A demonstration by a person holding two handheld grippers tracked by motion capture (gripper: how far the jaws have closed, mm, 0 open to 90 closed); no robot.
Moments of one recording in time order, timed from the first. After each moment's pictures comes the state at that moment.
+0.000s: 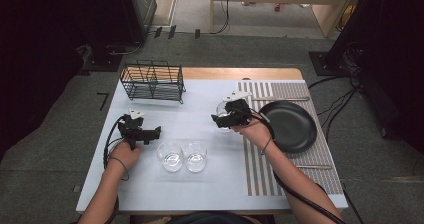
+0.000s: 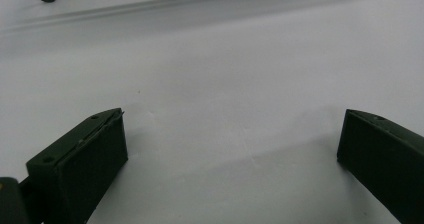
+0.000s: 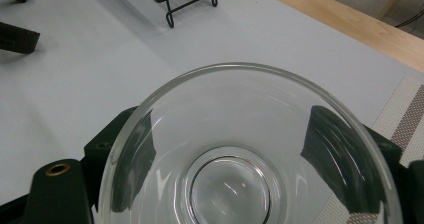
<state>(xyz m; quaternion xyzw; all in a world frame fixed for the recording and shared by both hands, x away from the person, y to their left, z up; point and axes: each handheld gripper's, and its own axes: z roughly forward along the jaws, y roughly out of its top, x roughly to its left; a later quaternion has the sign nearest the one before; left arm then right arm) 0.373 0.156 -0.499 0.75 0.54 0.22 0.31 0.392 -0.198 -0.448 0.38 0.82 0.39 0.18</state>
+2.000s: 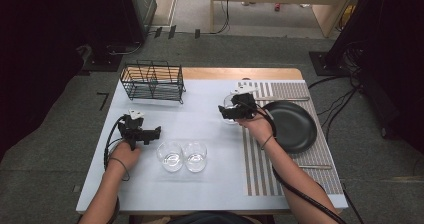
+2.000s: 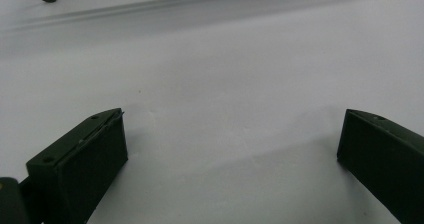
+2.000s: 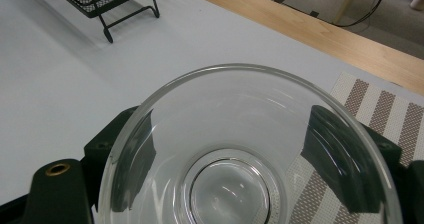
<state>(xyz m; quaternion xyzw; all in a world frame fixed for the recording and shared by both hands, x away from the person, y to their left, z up) 0.372 0.155 -0.499 0.75 0.54 0.22 0.31 0.414 -0.217 -0.453 0.43 0.79 0.39 0.21</state>
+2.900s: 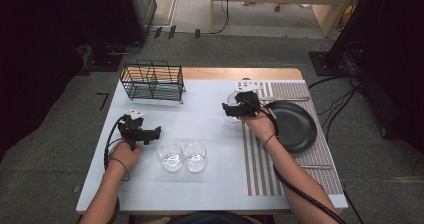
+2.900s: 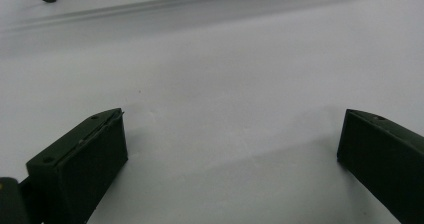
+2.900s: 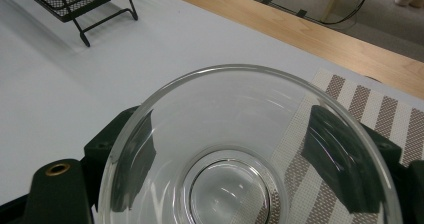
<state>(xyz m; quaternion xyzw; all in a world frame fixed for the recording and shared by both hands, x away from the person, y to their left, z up) 0.372 0.155 -0.499 0.75 0.54 0.22 0.31 0.420 -0.228 -0.454 0.45 0.77 0.39 0.22</state>
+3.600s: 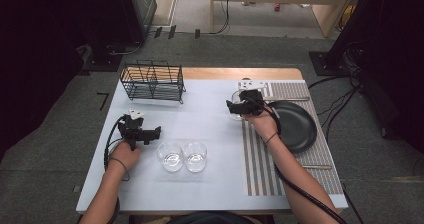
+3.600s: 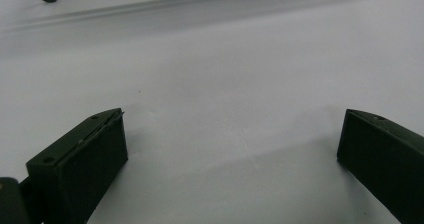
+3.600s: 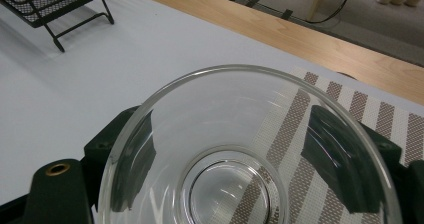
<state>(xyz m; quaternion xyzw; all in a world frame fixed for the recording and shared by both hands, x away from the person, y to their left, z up) 0.372 0.155 -0.499 0.75 0.54 0.22 0.31 0.425 -0.239 -0.454 0.46 0.76 0.39 0.23</state>
